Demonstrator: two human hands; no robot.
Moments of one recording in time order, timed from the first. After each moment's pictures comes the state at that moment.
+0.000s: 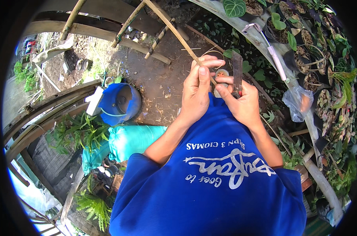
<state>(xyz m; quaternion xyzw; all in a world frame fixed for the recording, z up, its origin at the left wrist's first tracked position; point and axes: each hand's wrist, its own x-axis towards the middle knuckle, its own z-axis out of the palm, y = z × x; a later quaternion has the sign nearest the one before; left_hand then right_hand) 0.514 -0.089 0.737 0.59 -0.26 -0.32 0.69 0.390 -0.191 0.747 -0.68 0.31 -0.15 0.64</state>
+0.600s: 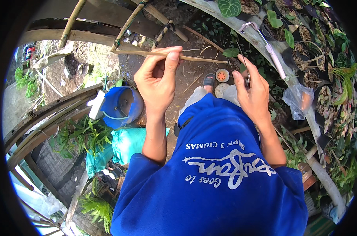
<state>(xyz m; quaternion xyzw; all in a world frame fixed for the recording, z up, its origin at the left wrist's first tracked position) 0.578 -0.085 0.768 0.65 -0.30 -0.13 0.68 0.388 -0.229 0.759 -0.83 0.30 -0.21 0.41</state>
